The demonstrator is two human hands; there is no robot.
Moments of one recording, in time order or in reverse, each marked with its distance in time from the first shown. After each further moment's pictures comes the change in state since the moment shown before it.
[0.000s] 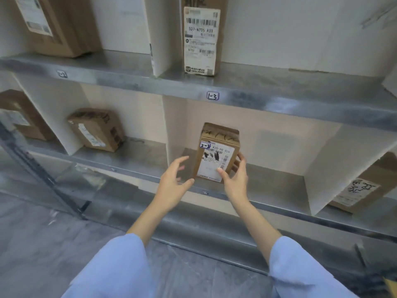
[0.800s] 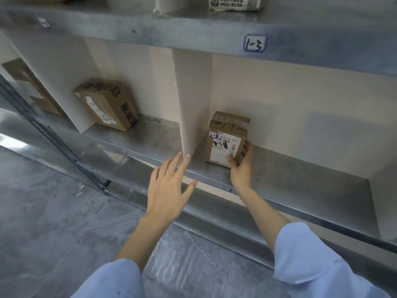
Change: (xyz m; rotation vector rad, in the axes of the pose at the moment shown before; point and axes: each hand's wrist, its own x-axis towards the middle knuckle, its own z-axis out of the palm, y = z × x) left_hand 0.010 -0.095 0.004 1.018 0.121 0.034; right_hand 0.081 0.136 0.090 0.106 -0.089 0.045
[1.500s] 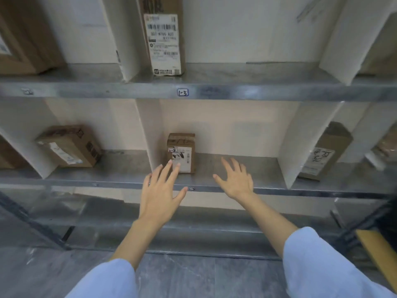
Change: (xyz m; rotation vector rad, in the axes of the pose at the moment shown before) left_hand -0.038 0.049 -0.093 -0.001 -0.042 0.287; right_hand -0.118 -0.127 -0.127 -1.178 -0.107 0.076
